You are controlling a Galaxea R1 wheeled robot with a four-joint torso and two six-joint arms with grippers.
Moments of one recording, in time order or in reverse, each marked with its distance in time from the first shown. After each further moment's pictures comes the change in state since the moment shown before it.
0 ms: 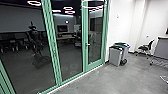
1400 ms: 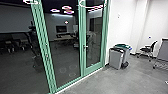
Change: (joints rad) left arm 0.000 0.000 0.000 0.000 0.000 0.000; right arm 0.000 0.000 0.000 0.000 0.000 0.000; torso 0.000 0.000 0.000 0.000
